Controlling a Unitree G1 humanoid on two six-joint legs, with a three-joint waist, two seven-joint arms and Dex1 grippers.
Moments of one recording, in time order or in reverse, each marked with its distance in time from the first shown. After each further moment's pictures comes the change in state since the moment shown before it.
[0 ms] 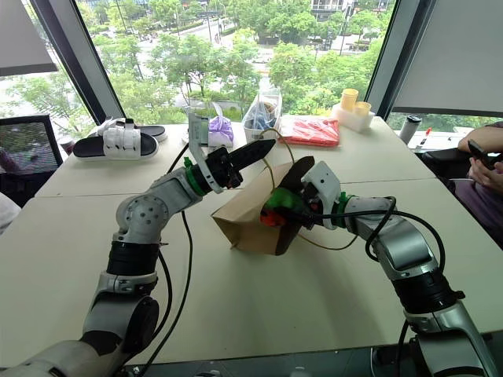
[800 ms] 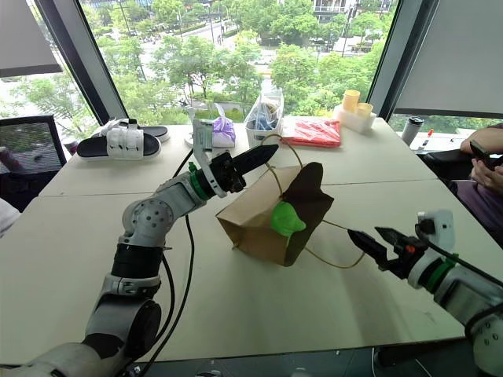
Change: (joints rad) left arm 0.009 -0.020 -0.023 0.025 0.009 -0.024 -0.033; right arm 0.642 0.129 -0.758 -0.262 0.437 0.353 -0.207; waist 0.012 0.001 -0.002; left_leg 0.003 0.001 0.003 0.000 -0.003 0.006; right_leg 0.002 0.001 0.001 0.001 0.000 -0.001
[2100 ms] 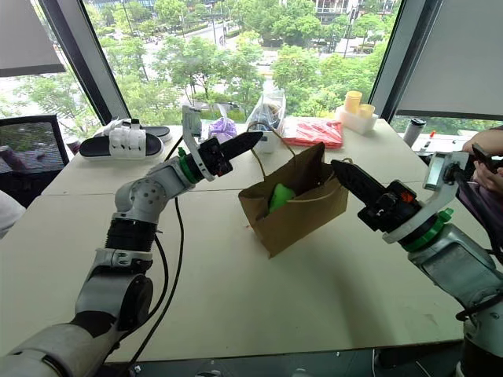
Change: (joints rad) left arm -0.153 0.073 0.046 0.340 0.106 -0.099 -0.132; right arm -0.263 -0.081 0.108 -0.130 0.797 -0.197 -0.391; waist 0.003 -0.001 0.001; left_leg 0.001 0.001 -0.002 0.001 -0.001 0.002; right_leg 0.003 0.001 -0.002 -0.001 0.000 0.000
